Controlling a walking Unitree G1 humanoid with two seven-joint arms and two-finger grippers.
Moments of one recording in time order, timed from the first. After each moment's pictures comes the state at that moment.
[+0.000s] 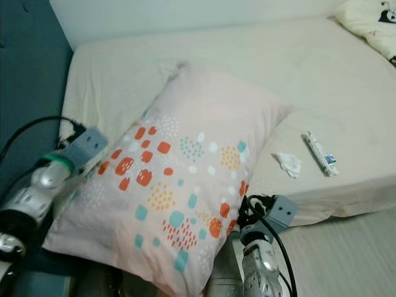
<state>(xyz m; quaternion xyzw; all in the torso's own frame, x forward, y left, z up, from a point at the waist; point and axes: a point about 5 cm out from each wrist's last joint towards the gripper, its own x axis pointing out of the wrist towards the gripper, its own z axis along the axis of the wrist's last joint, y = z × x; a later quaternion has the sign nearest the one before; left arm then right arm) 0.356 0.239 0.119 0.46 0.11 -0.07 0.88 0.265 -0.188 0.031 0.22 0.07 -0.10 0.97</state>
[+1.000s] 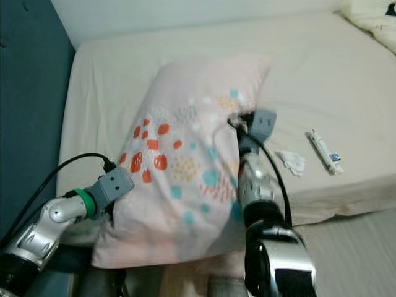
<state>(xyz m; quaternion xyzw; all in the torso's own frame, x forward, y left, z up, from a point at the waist) 0.292 0.150 0.109 0.28 0.07 -0.39 0.87 0.400 -0.146 0.185 0.14 -0.05 0.09 0.98</state>
